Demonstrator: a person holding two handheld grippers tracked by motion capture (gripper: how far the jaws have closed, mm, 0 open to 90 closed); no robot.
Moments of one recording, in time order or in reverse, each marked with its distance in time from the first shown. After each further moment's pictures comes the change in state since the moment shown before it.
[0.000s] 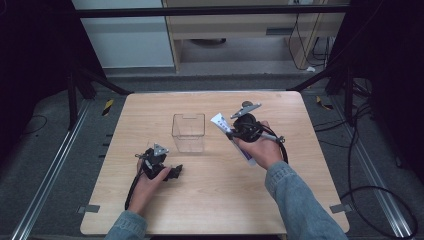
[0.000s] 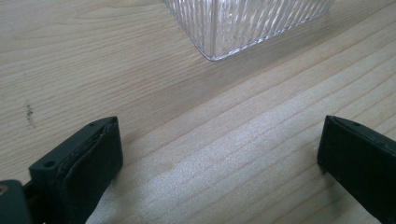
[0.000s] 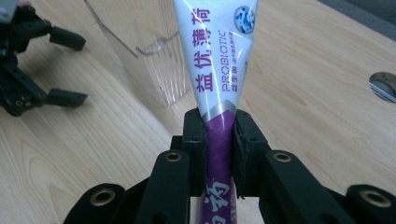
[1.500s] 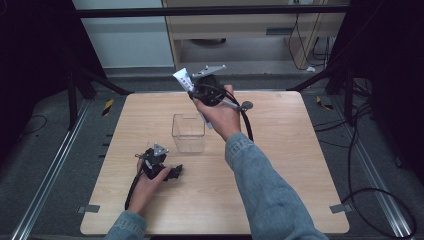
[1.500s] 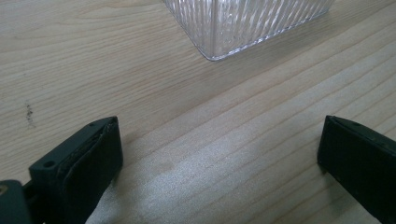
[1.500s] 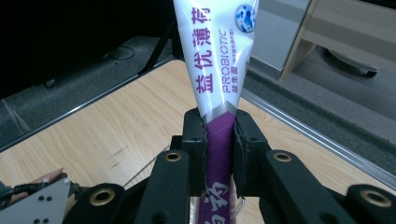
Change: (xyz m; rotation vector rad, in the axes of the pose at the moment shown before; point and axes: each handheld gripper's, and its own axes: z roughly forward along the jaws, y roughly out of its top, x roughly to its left) left arm 0.000 0.000 0.000 -0.004 0.001 -0.003; right arm 0.039 0.133 0.011 -0.270 -0.041 -0.003
